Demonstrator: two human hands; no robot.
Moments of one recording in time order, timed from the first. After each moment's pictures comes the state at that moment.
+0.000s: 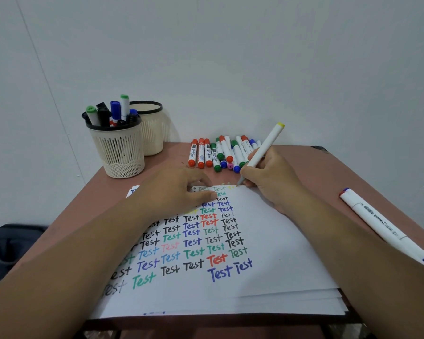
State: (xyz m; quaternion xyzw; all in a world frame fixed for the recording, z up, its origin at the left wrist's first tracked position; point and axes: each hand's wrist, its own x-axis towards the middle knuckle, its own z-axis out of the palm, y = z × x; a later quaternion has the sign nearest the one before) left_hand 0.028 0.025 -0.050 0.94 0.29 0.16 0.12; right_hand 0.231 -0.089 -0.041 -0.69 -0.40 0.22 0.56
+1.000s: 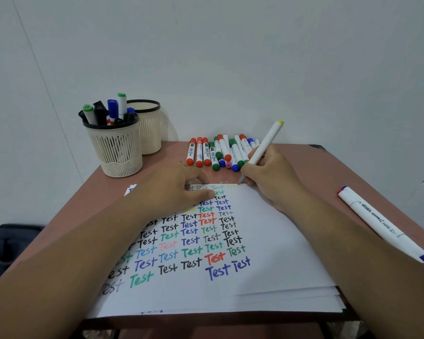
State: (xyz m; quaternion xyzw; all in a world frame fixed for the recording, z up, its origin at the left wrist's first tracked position) left_hand 0.028 0.021 -0.046 0.93 0.30 0.17 0.12; right_hand 0.235 -0.086 -0.044 -0.69 -0.39 0.21 0.58
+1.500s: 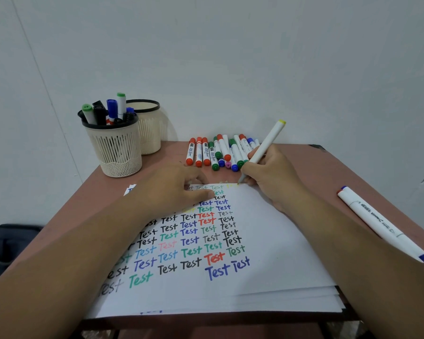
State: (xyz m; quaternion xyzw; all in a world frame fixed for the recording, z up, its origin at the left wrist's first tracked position) left_hand 0.028 0.022 -0.048 0.93 0.30 0.17 0.13; right_hand 0.234 -0.087 -0.041 -0.68 -0.38 0.22 0.59
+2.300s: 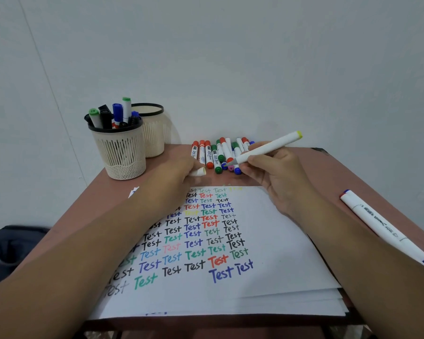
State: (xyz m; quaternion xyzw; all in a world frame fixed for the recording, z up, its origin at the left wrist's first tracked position) left_hand 0.030 0.023 -0.051 0.89 0.32 0.26 0.20; right_hand 0.226 -0.098 -0.029 -0.49 -0.32 0.35 0.73
